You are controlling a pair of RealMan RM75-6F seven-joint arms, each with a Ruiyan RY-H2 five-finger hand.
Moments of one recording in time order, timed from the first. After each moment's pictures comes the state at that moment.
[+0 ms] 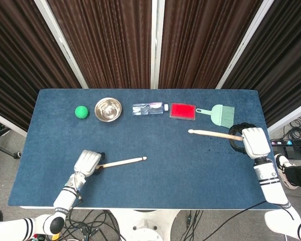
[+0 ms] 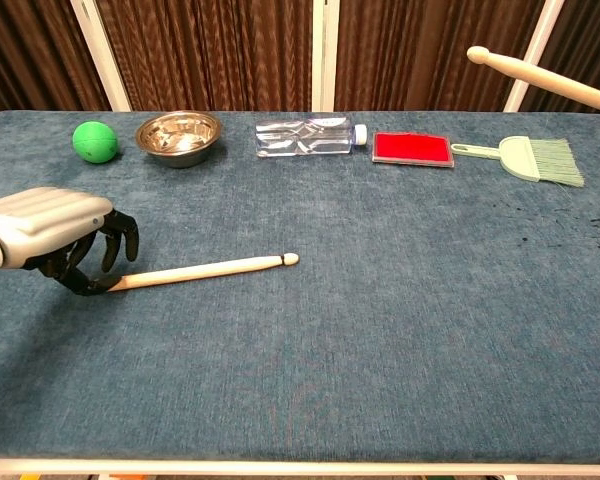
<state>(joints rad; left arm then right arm) -0.53 -1.61 -0.10 -1.51 1.07 1.00 0.63 0.43 -1.33 0.17 -1.30 -1.41 1.22 0.12</state>
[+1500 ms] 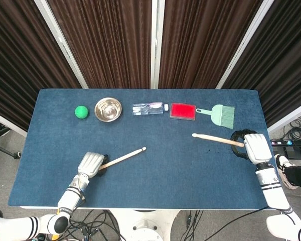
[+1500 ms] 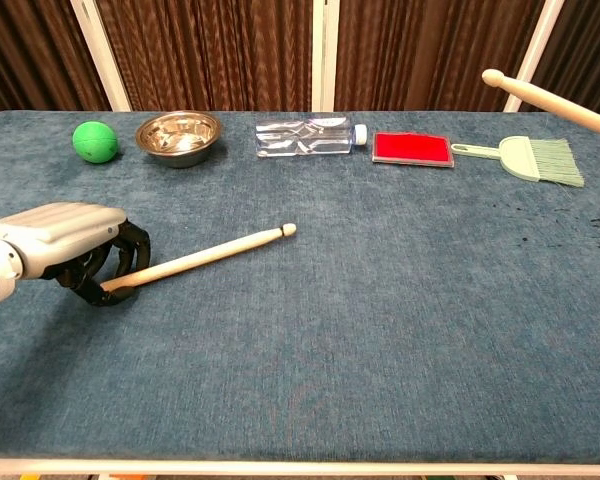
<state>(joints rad) -0.57 -1.64 -0.07 -1.49 1.03 1.00 0.50 0.40 -1.35 0.13 -1.25 -1.42 1.22 0.20</state>
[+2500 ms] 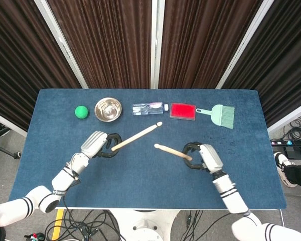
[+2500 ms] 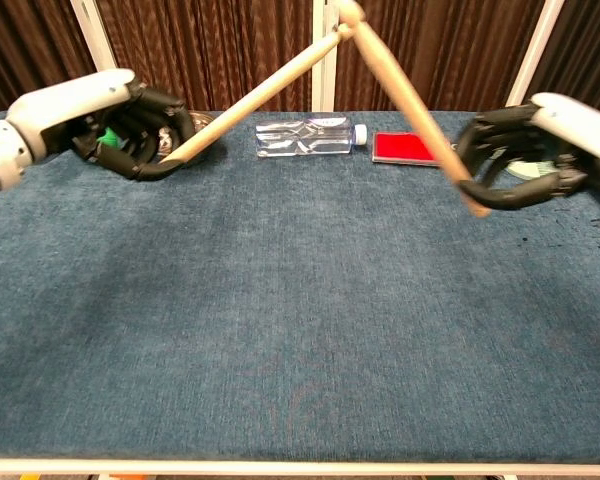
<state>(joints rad) -0.69 -1.59 -0.13 -1.22 1.58 1.06 -0.56 0.47 -1.59 0.14 -1.42 -1.47 1.17 0.43</state>
